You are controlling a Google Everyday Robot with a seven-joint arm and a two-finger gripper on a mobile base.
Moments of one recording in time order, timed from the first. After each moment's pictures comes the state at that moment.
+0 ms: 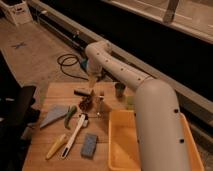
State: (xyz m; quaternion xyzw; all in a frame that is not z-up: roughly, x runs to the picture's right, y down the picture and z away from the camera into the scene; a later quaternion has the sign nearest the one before) arm -0.100 -0.058 0.901 -0.23 -0.14 -0.02 0.96
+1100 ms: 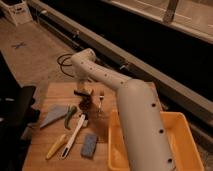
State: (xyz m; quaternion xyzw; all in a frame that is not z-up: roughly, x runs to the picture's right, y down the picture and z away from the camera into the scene) arm -0.162 -0.027 0.939 -0.23 -0.15 -0.02 0.96
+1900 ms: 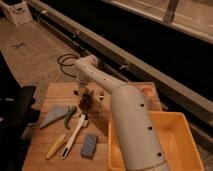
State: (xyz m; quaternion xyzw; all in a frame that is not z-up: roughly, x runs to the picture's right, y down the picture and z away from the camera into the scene) arm -0.154 0.008 0.991 -0.28 -0.13 0.05 0.95
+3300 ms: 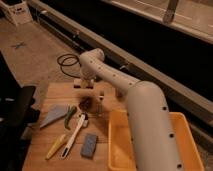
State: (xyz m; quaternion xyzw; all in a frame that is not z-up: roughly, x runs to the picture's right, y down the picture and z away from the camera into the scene) arm -0.125 -0.049 0.918 -0.22 -0.16 0.04 0.96
